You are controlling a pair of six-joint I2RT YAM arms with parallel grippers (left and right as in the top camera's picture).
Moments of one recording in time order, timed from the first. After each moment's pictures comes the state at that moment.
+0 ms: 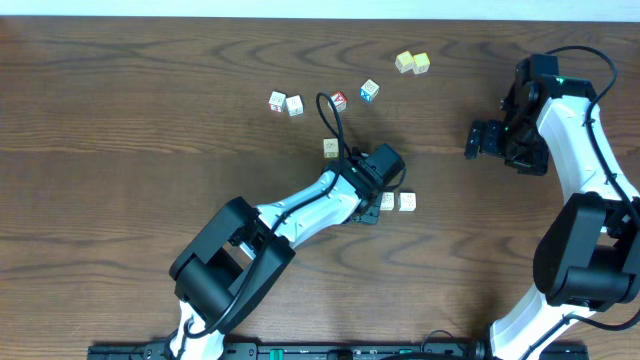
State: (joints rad) left arm -0.81 2.01 1.30 -0.66 -0.06 -0.57; right arm -0.11 1.91 1.52 -1.14 0.00 0.21
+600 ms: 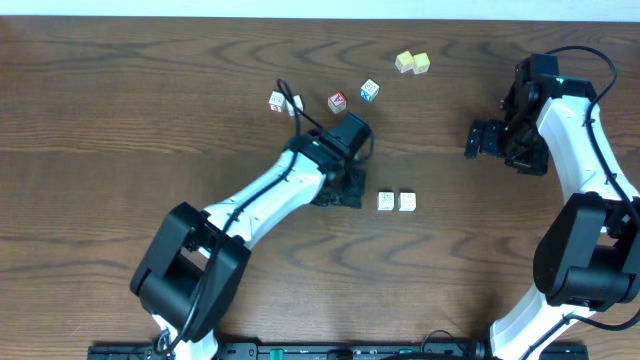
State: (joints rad) left arm -0.65 1.88 1.31 -0.73 0.20 -0.48; right arm -0.11 1.91 1.52 -1.14 0.00 0.21
